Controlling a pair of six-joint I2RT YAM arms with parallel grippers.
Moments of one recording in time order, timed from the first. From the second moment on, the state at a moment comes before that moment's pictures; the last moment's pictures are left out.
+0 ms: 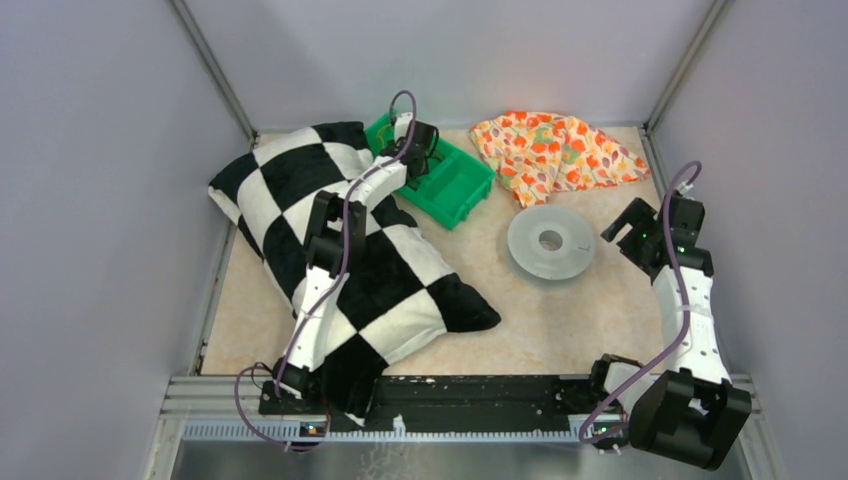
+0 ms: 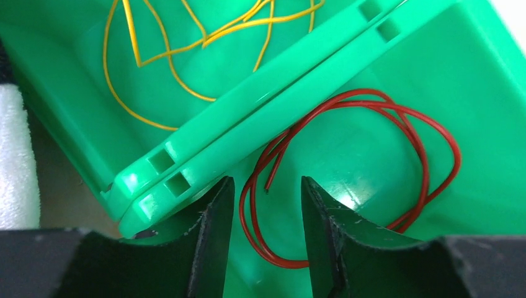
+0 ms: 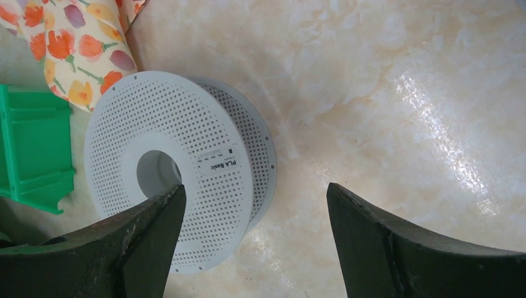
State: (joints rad) left arm -0.43 2.46 2.12 -0.42 -0.47 -0.50; right arm -0.29 1.02 0.83 -0.58 -0.06 0.46
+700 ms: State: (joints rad) left arm -0.44 2.45 2.03 -0.33 -0.47 -0.56; right arm -0.29 1.03 0.83 -0.58 -0.09 0.46
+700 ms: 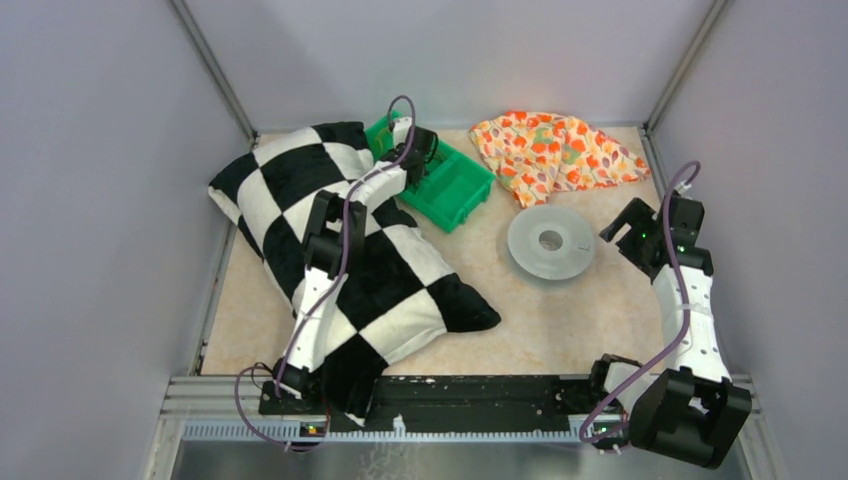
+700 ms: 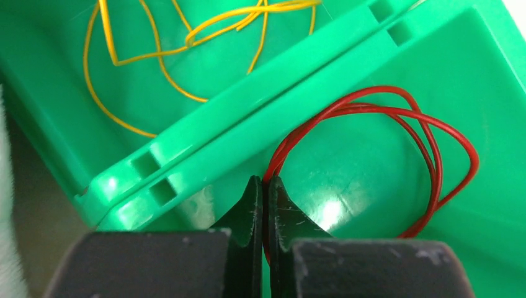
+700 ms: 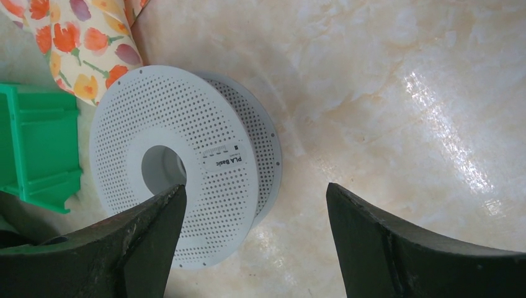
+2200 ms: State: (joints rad) left arm -0.49 1.64 1.42 0.16 0.66 -0.69; right arm 0.27 0.98 0.84 -0.03 -0.50 0.78
